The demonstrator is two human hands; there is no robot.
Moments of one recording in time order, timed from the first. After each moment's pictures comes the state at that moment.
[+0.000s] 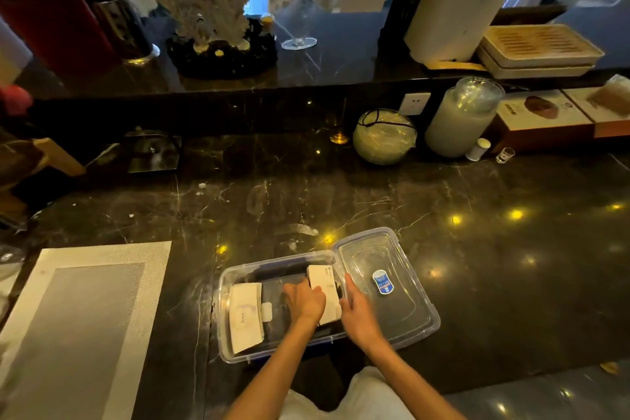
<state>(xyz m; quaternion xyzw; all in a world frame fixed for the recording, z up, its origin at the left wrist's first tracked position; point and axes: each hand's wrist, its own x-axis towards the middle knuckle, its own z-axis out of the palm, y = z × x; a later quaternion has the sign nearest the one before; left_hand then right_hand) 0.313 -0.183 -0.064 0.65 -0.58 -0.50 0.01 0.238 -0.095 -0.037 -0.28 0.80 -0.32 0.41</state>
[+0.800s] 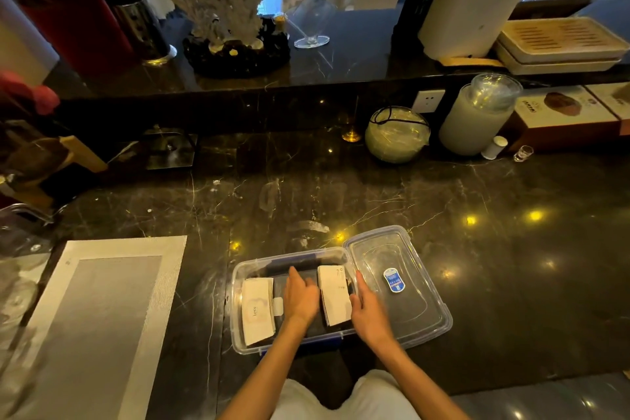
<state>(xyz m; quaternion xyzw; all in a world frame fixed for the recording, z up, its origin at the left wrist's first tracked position) 0.342 -0.192 -0.063 0.65 -0.55 -0.52 0.07 0.241 -0.089 -0.039 -0.29 0.81 -0.31 0.40</state>
